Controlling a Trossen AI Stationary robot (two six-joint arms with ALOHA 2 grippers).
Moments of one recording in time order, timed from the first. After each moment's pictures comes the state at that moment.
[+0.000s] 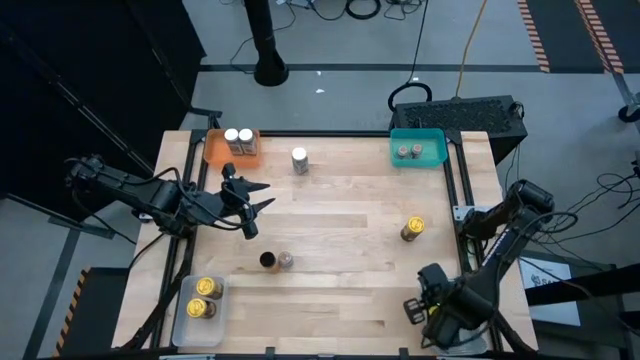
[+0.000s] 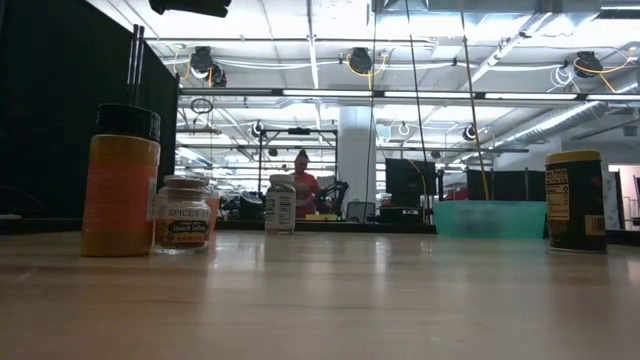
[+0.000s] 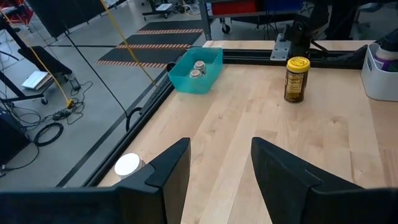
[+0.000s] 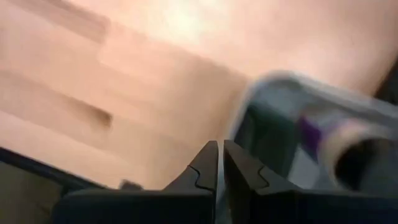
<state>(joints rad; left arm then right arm) -0.32 0.99 0.94 -0.43 -0.72 -0.15 0.92 1.63 1.33 -1.25 0.08 2.14</state>
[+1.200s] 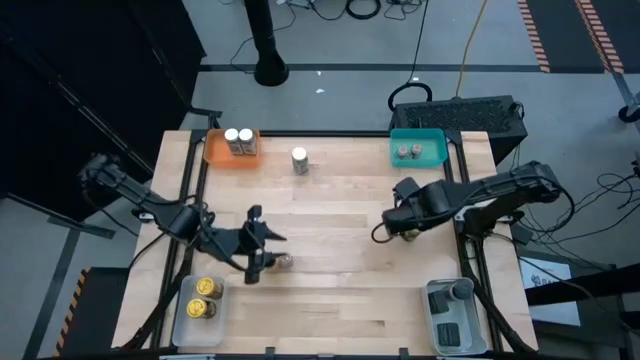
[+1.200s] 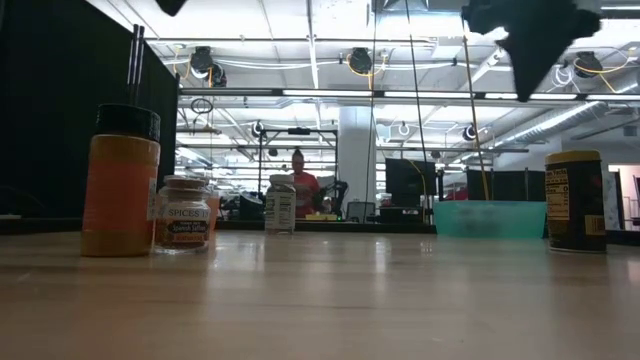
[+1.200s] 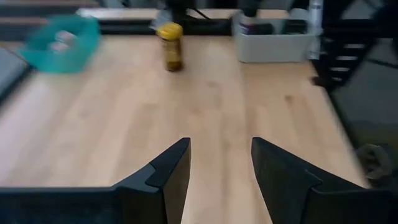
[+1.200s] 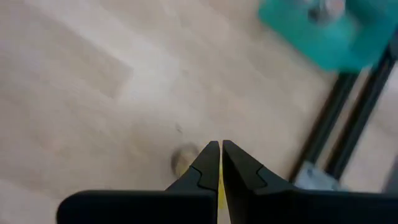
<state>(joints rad) -0.50 1.19 0.94 -0.30 -0.45 -0.28 0.23 1.44 1.33 -1.52 0.40 1.25</state>
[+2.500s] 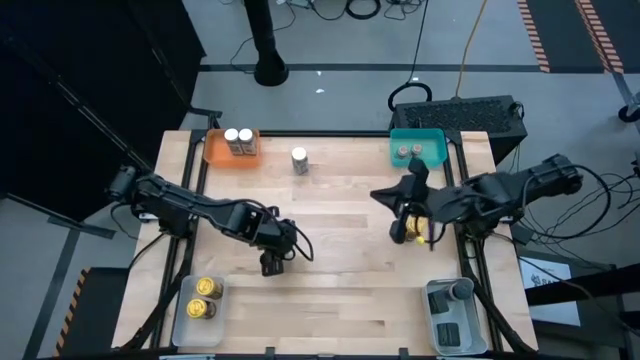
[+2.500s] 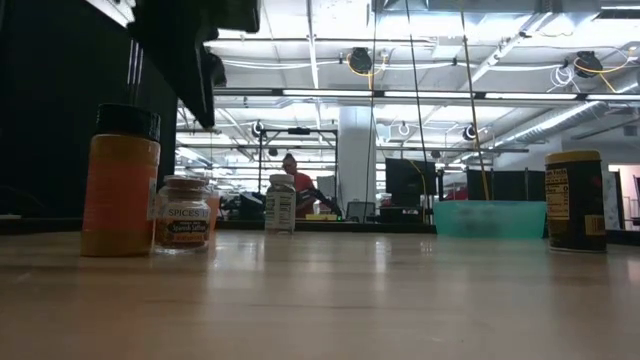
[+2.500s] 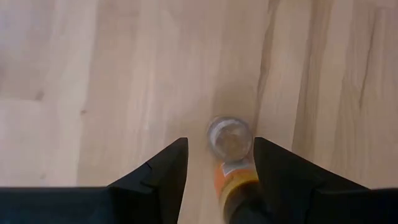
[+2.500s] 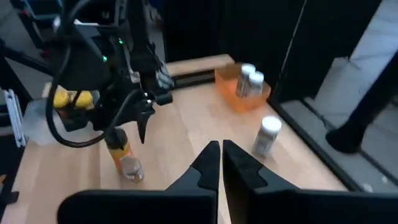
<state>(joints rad) -0.27 1.55 1.21 -0.86 -0.08 -0.38 0.36 1.17 1.31 -0.62 0.65 0.35</state>
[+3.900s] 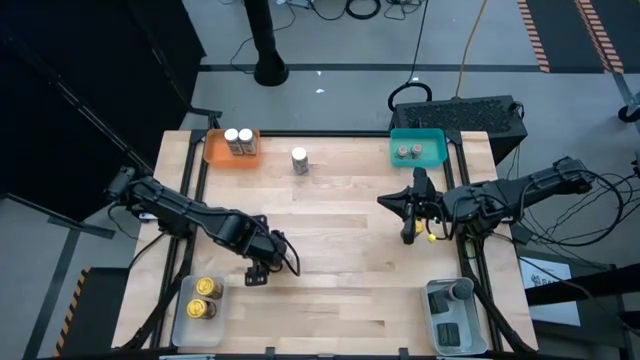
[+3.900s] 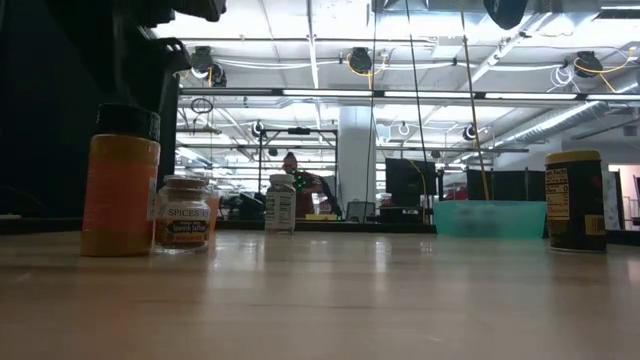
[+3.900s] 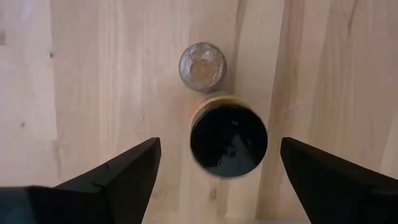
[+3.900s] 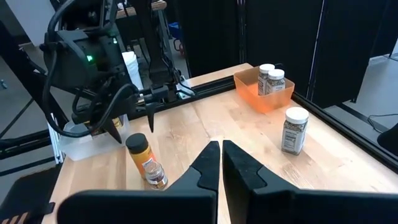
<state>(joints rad) -0.37 1.55 1.24 -1.05 -0.03 -0.44 0.32 0.92 0.87 -0.24 0.54 0.38</state>
